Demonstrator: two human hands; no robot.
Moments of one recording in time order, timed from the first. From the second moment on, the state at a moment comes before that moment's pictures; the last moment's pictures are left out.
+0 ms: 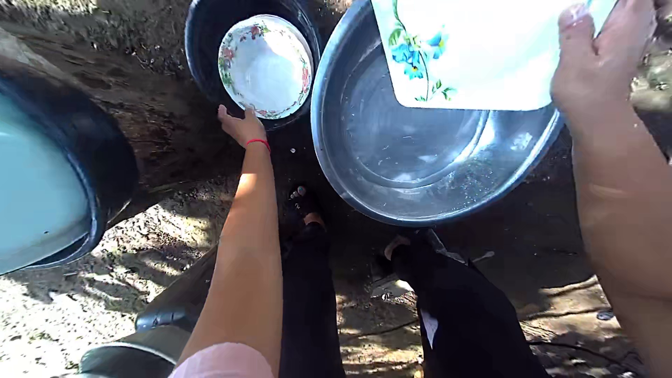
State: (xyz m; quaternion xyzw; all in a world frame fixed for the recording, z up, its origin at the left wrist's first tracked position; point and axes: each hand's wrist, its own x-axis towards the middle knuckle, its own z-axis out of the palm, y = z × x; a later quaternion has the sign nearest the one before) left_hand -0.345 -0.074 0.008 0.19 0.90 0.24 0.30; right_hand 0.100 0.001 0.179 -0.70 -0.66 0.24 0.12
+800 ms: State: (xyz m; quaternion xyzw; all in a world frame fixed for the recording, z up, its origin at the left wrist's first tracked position) left_hand -0.040 -0.137 -0.216 0.80 0.54 0.05 0.25; right_hand 0.183 -0.112 -0.167 -0.69 -0.45 0.57 0.04
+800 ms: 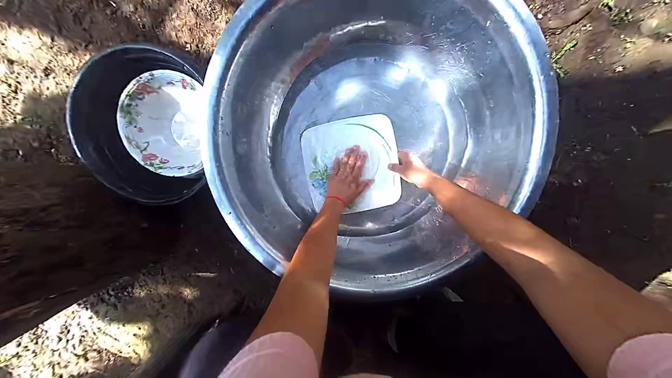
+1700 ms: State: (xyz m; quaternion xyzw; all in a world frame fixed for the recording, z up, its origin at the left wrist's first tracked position) left_hand 0.034 -0.059 -0.192 0.79 0.49 0.09 0.36; right_hand 0.177 -0.100 -0.164 -0.70 -0.38 0.60 0.02
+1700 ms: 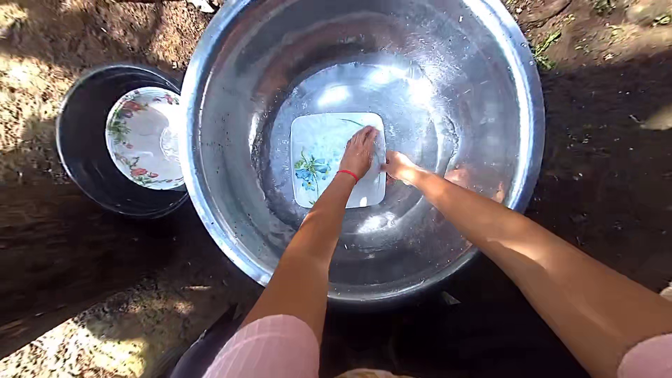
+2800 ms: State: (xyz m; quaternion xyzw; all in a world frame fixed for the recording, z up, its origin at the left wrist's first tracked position) left_hand 0.016 -0.122 -0.172 0.69 0.62 0.06 0.37; right_hand 0.181 -0.072 -0.156 -0.74 -0.36 0.57 0.05
